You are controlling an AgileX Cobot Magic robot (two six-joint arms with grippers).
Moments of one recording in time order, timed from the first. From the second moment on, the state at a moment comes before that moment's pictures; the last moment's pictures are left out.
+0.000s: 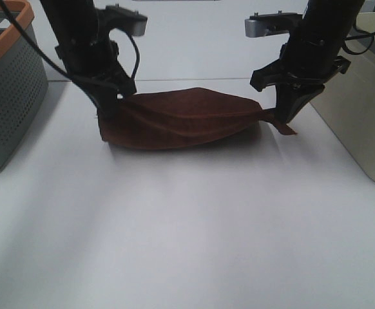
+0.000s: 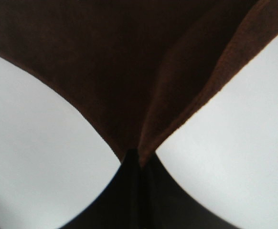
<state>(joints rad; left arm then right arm) -0.43 2.14 -1.84 -0.10 1.21 0.38 0.27 1.97 -1.57 0.19 1.04 -0.24</state>
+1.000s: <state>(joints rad) -0.47 2.14 -1.61 -0.15 1.22 0.38 0.27 1.97 -1.31 0.25 1.08 -0.31</state>
